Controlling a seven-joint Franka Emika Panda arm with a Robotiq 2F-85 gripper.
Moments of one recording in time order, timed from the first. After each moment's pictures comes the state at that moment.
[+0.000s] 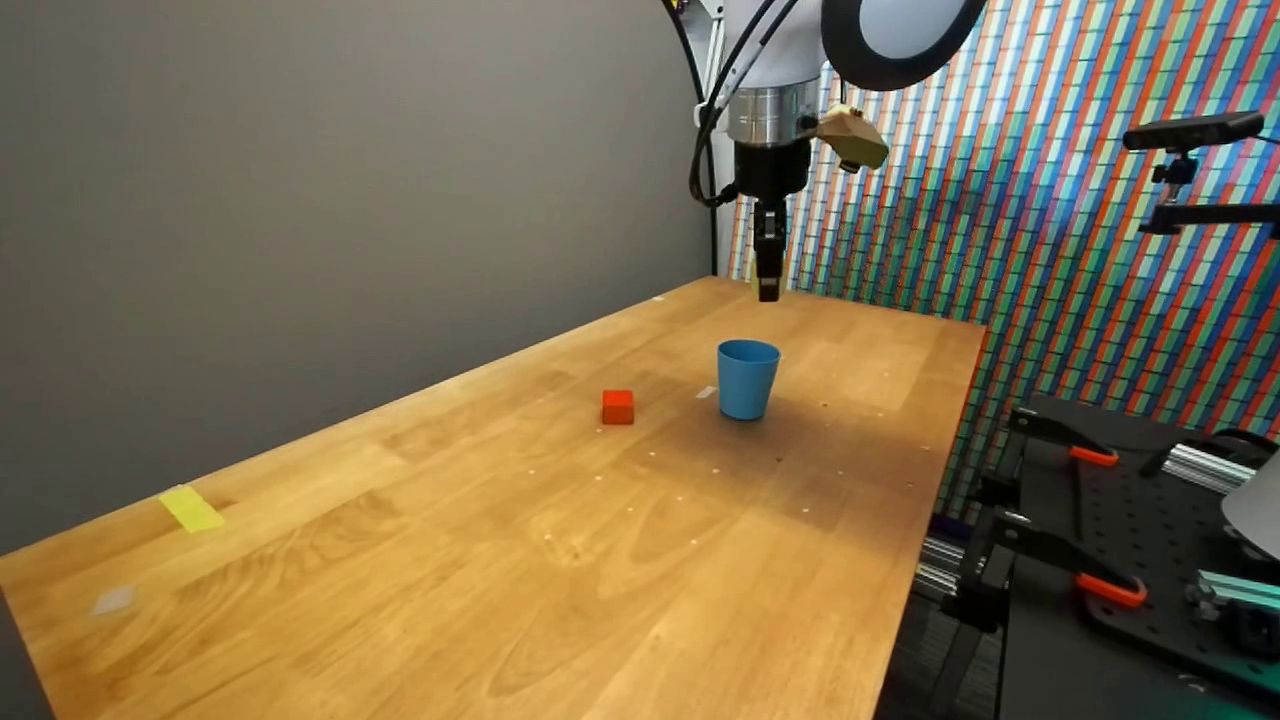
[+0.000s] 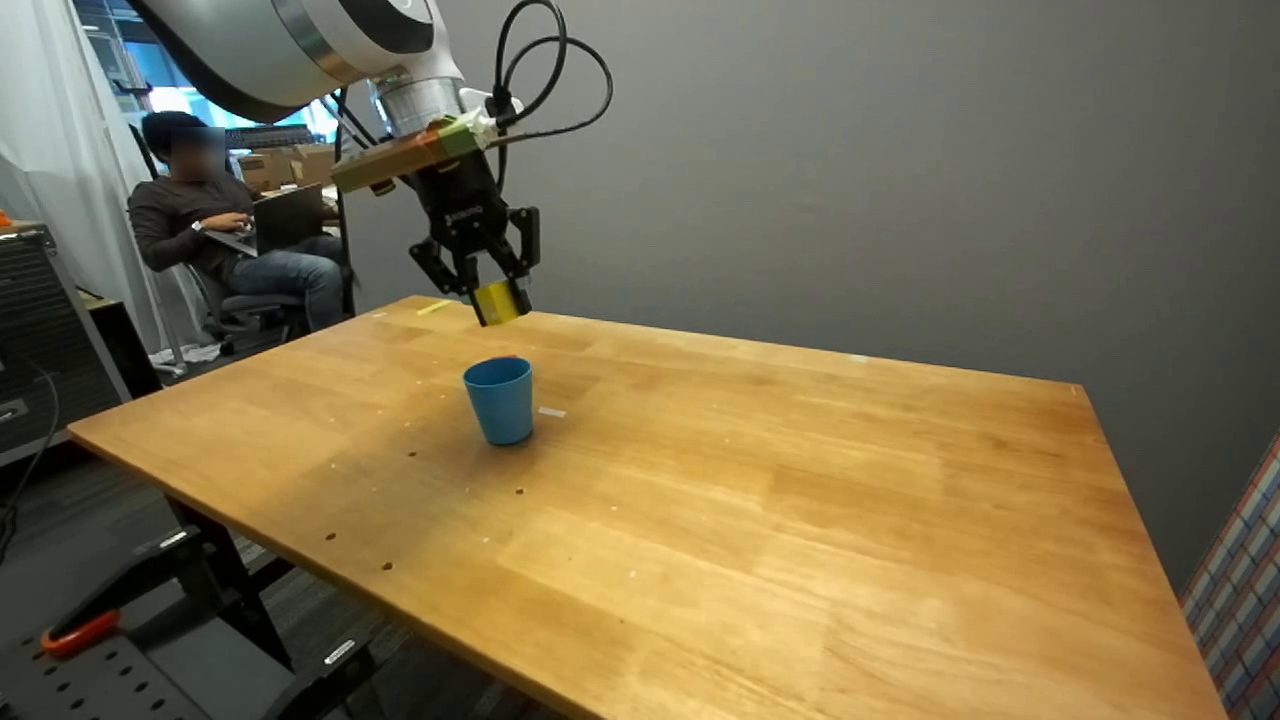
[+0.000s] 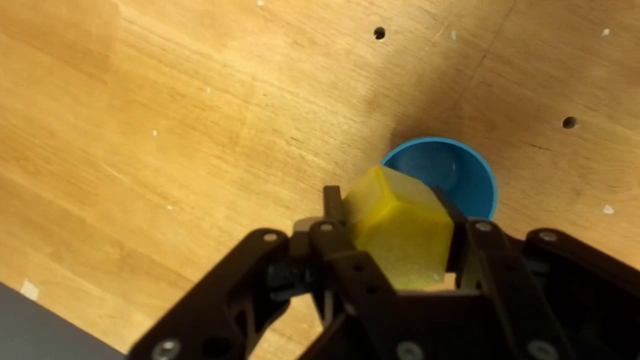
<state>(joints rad) 0.14 0.10 -0.02 -2.35 -0.41 2.40 -0.03</state>
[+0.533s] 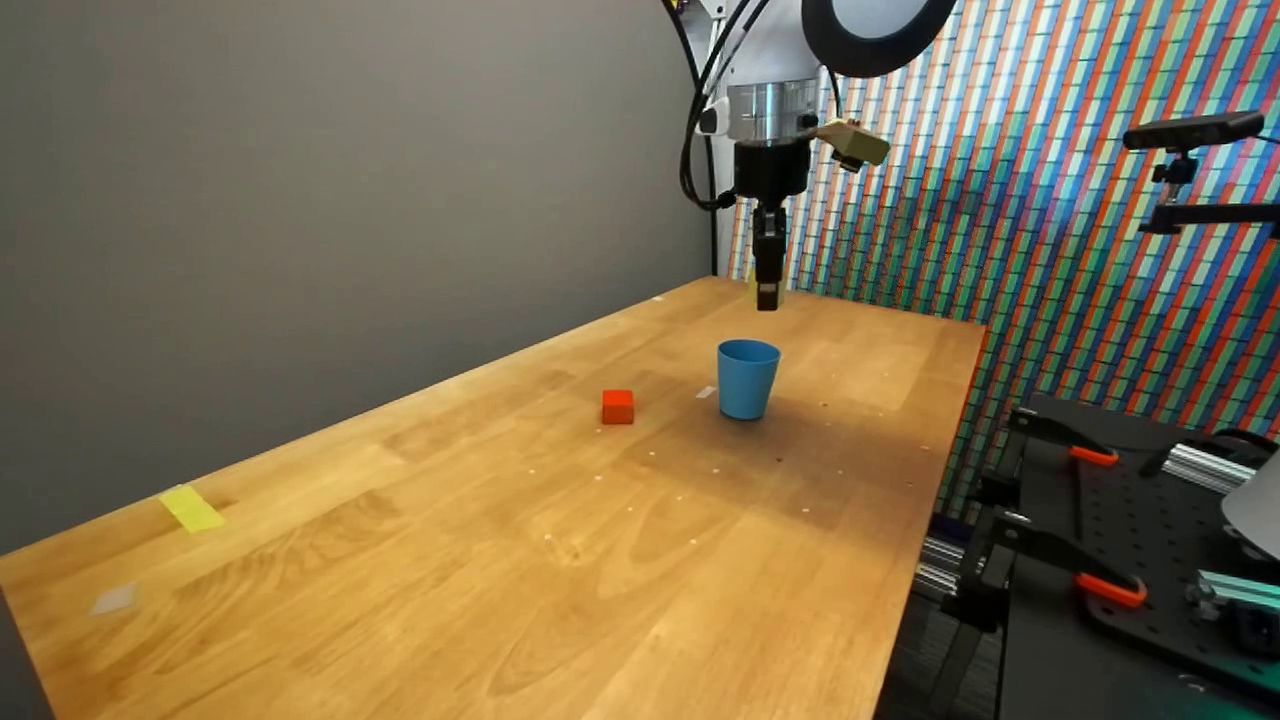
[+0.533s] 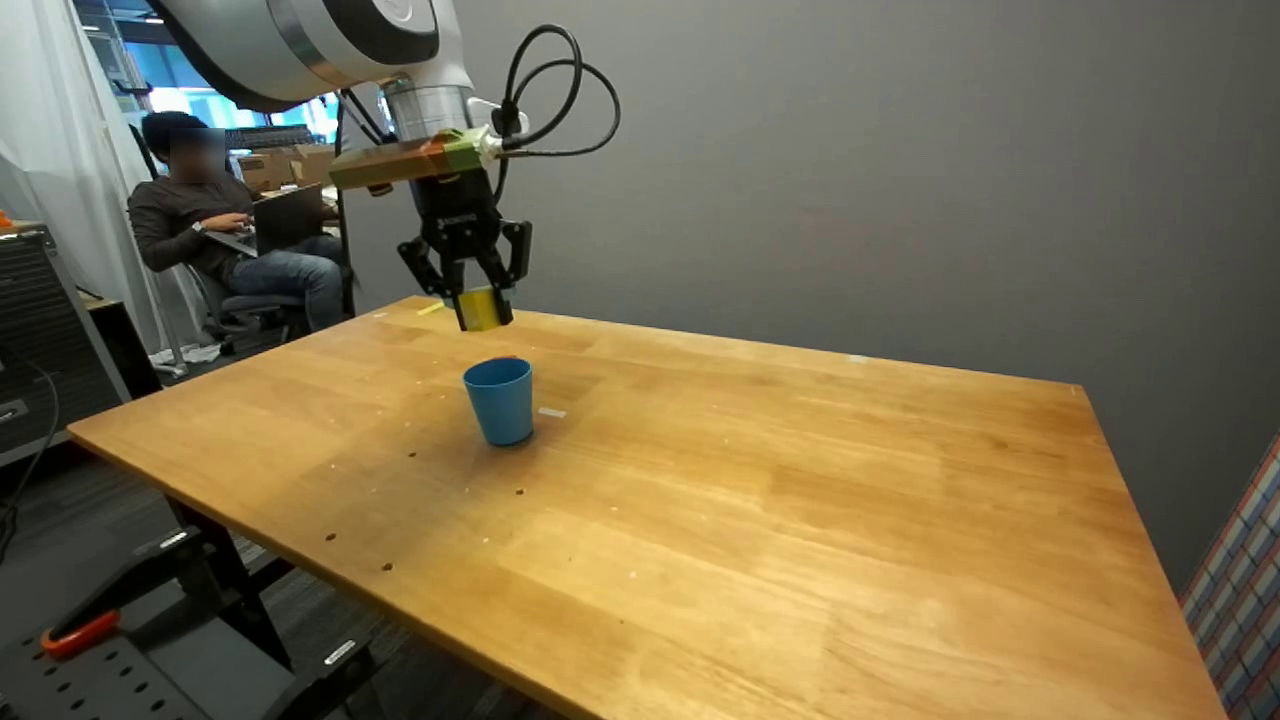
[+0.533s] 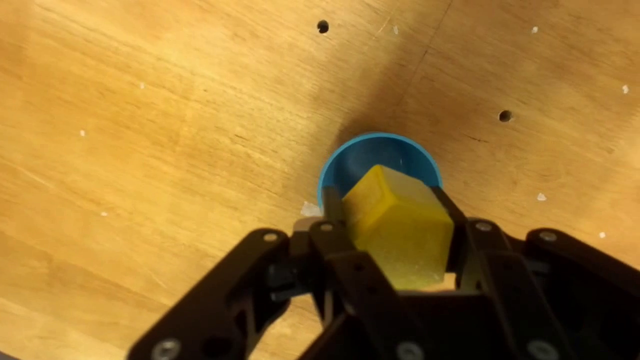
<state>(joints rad) 0.10 0.11 0.02 -2.35 -0.22 2.41 -0.20</state>
